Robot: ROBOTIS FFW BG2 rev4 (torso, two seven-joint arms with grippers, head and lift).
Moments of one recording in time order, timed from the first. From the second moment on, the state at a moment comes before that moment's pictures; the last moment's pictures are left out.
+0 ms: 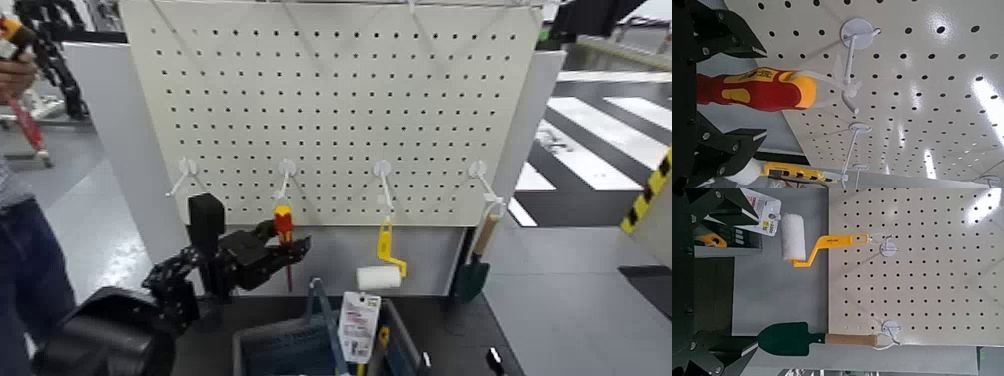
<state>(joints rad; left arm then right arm) -0.26 0.31 -0.27 -1.52 0.36 0.20 -0.56 0.46 -0.11 0.19 -1.78 -0.02 -0.27 -0.14</state>
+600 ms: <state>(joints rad) -0.24 0.31 -0.24 -1.57 0.35 0.21 -0.55 0.46 -0.11 0.19 -1.79 -0.02 -0.27 -0.14</state>
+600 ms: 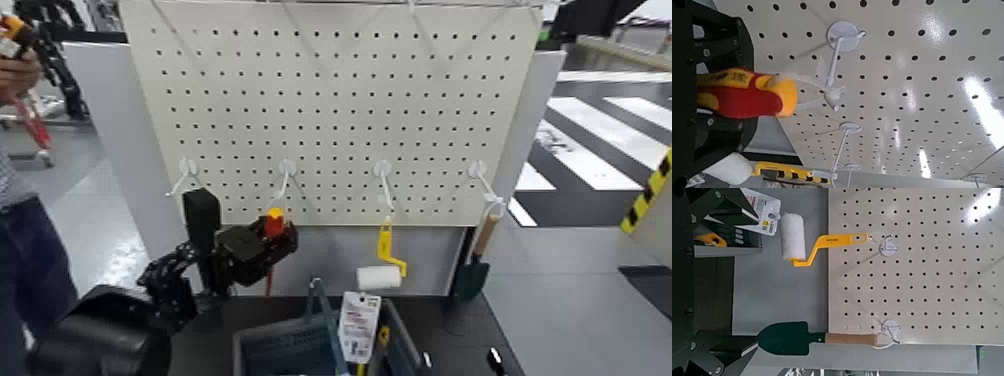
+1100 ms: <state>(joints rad) -0.20 0.30 -0.21 -1.63 0.36 0.24 -0.55 0.46 -0.11 0.19 -1.79 -0.02 -0.27 -0.14</state>
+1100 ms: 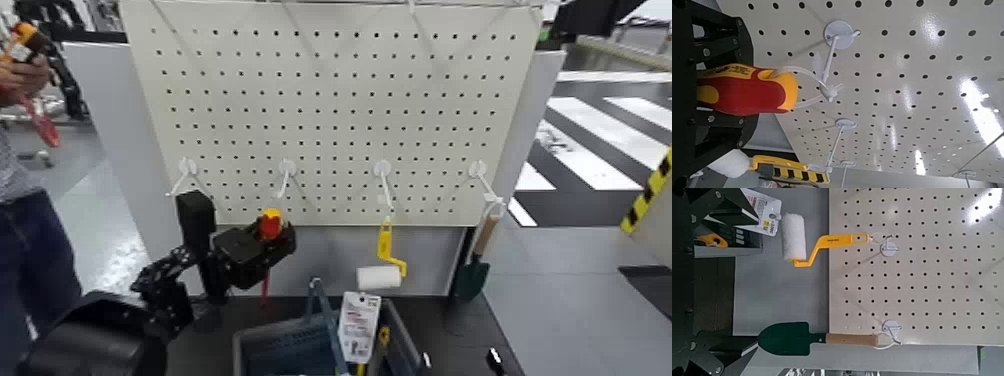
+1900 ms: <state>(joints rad) -0.10 0.28 -0.14 -1.85 0.35 0.36 -0.52 0.45 -0.11 0.19 -1.78 -0.03 -0.26 -0.14</state>
